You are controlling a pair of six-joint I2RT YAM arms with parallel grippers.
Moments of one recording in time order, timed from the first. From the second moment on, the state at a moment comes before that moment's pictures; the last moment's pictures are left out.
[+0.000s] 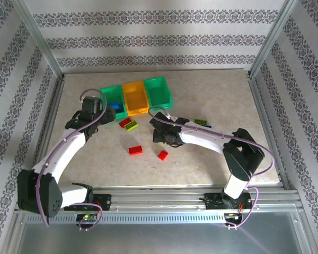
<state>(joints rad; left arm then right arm) -0.17 1.21 0.89 -0.46 -0.22 -0.47 0.84 1.75 1.19 -0.69 0.21 0.91</state>
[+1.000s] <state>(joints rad) -0.17 1.14 0.76 -0.34 -0.13 -0.53 0.79 2.07 1.47 -0.70 0.16 0.82</state>
